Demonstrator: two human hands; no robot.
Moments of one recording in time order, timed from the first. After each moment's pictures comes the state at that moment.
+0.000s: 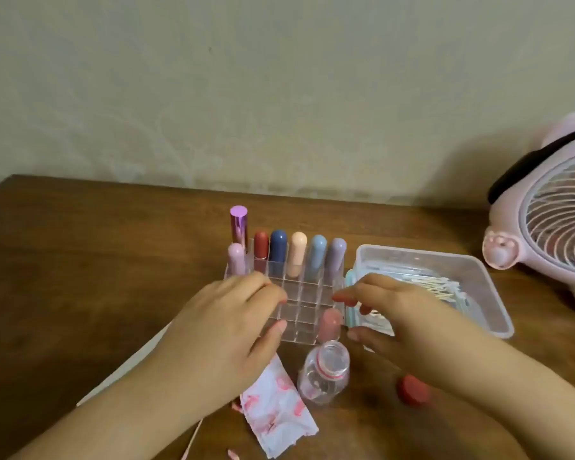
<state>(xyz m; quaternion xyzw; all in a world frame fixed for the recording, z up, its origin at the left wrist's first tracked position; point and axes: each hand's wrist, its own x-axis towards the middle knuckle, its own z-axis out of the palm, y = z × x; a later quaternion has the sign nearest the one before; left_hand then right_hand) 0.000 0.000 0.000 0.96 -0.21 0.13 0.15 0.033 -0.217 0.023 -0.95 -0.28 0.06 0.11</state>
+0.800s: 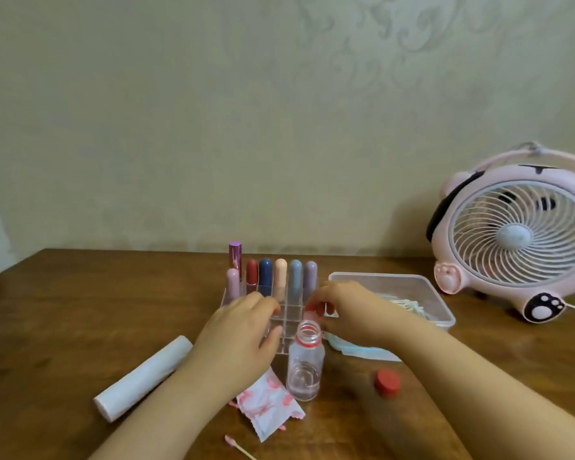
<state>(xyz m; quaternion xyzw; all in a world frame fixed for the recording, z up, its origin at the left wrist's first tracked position) -0.023 -0.024 -0.025 0.94 -0.19 0.22 0.19 0.026 -0.204 0.003 -0.95 -0.28 -0.03 0.11</state>
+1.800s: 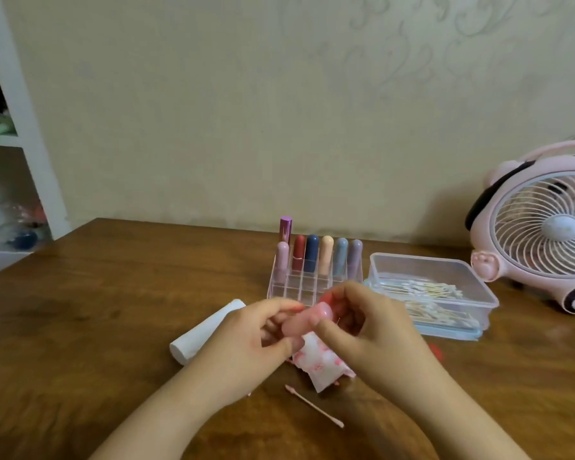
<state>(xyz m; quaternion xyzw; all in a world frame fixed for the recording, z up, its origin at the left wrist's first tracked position) -0.087 0.029 -0.030 0.86 -0.11 0.04 0.50 -0.078 -0.141 -0.008 -0.89 -0.22 -0.13 0.38</state>
